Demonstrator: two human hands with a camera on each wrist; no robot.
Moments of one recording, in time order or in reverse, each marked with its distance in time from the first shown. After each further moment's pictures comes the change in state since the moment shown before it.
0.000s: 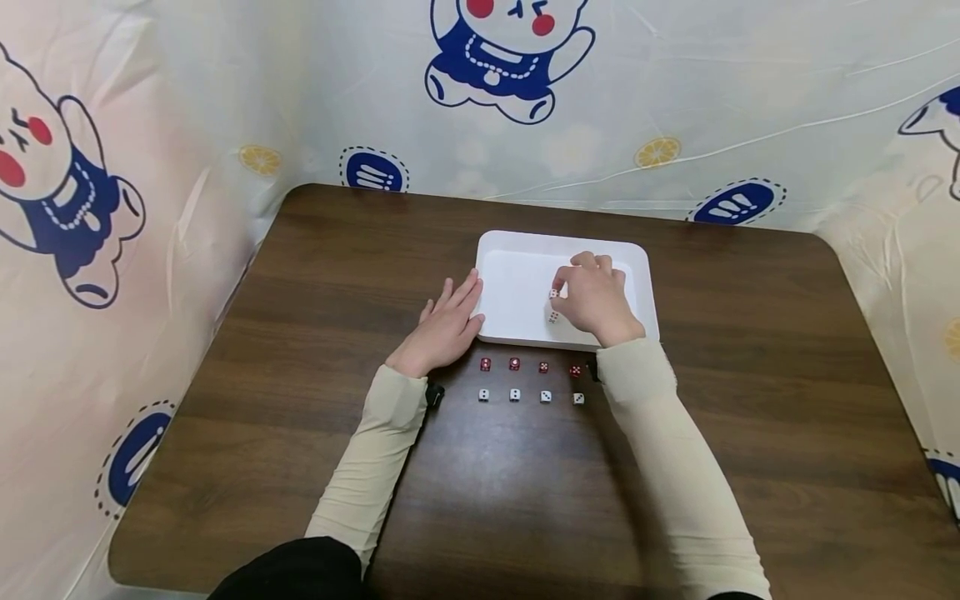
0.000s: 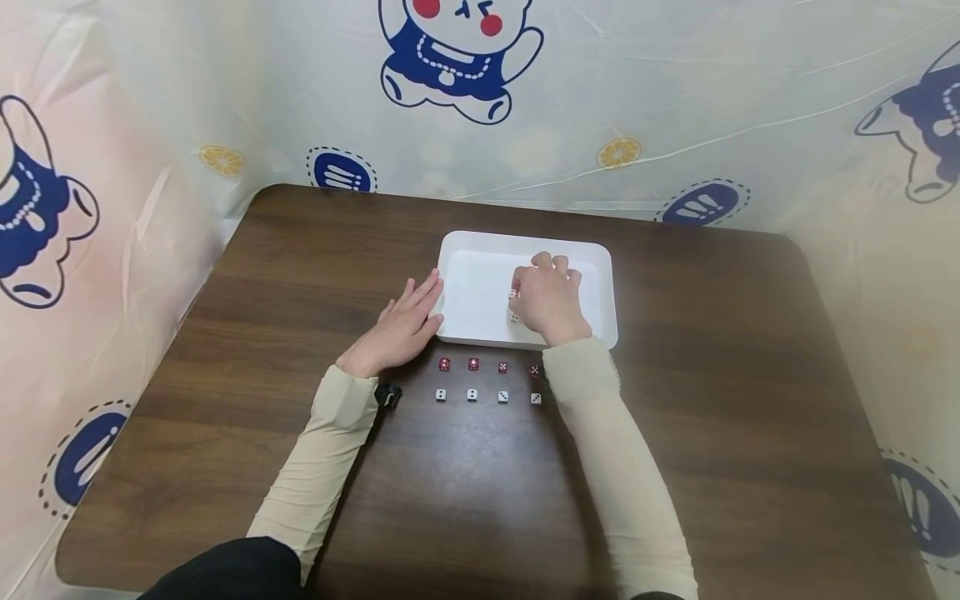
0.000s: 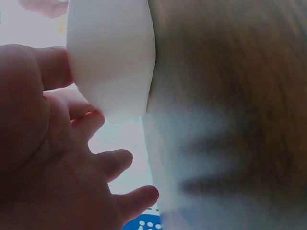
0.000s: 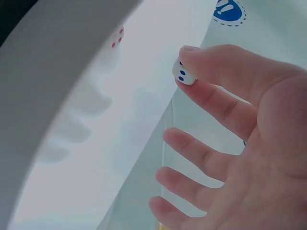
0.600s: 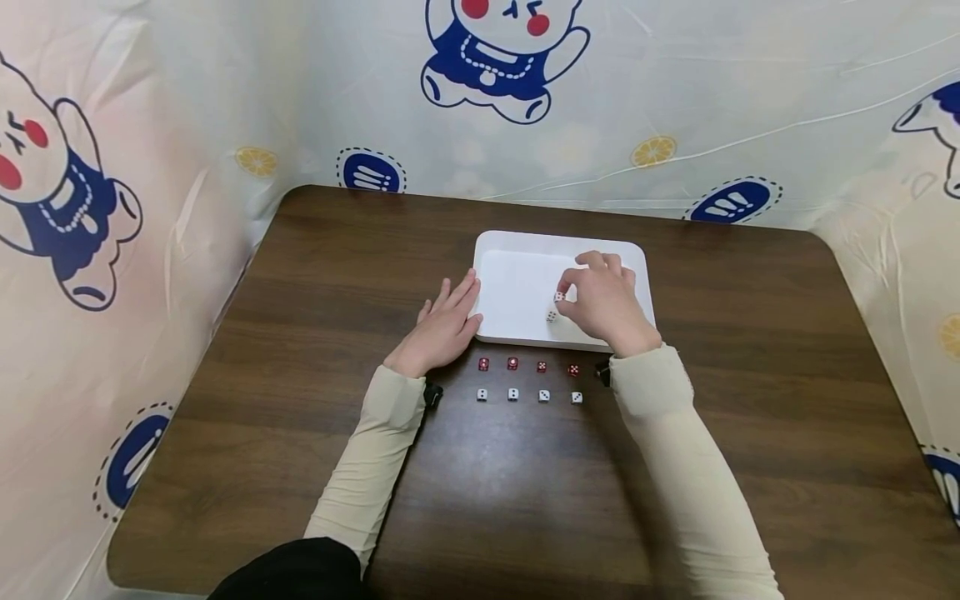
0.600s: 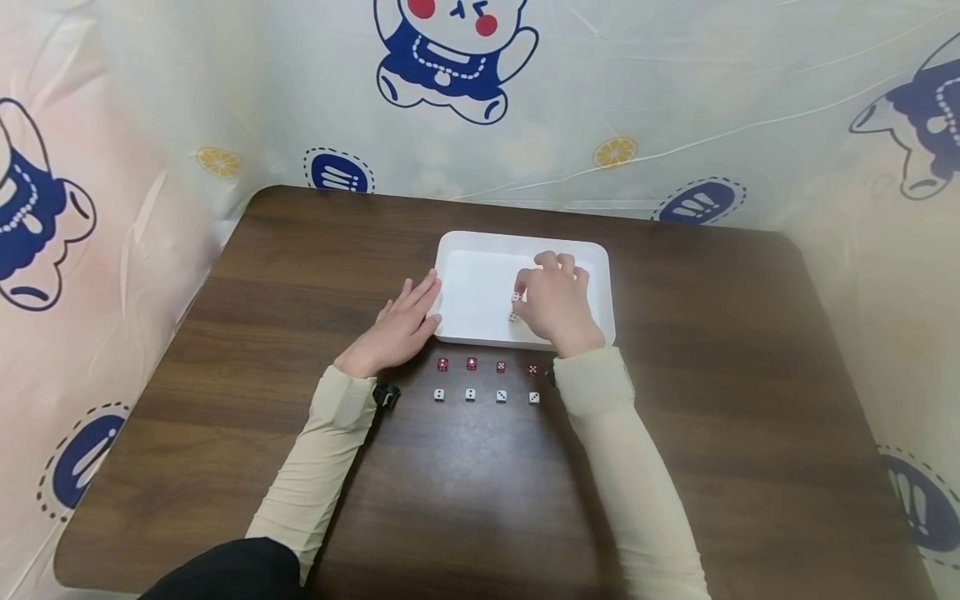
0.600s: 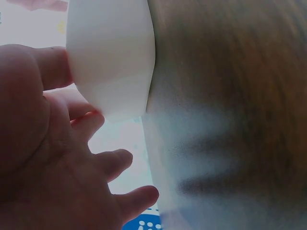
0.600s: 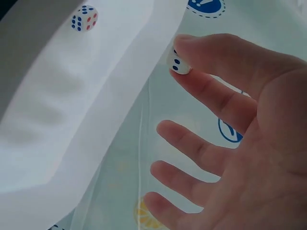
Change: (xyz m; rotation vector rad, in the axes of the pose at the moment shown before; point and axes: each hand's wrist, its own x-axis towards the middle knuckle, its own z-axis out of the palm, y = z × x) left_hand 0.000 0.001 0.000 -0.007 0.008 0.012; right_hand -0.021 0.003 -0.015 0.003 0.032 -0.033
